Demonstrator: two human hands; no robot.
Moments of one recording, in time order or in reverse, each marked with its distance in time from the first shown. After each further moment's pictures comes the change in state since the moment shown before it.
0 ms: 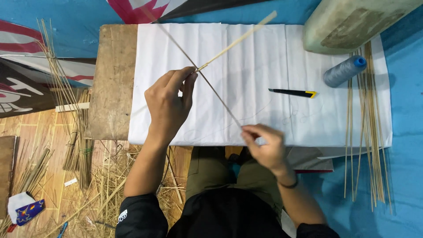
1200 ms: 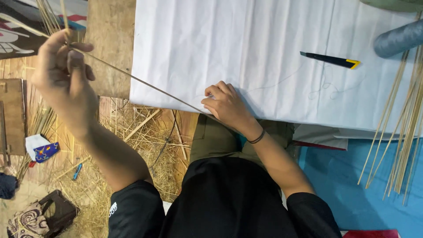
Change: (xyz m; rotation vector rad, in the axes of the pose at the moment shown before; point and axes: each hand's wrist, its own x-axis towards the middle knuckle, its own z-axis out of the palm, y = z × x) left_hand -0.074 -0.100 -0.133 -0.174 -0.075 -0.341; right_hand -0.007 0.053 0.124 -0.347 -0.582 -0.382
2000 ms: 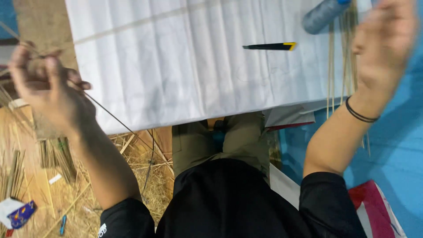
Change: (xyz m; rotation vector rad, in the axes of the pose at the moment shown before) left_hand 0.018 -0.024 0.104 -0.583 0.217 -0.283; right_hand -0.175 0.134 -0.288 0.389 0.700 0.702
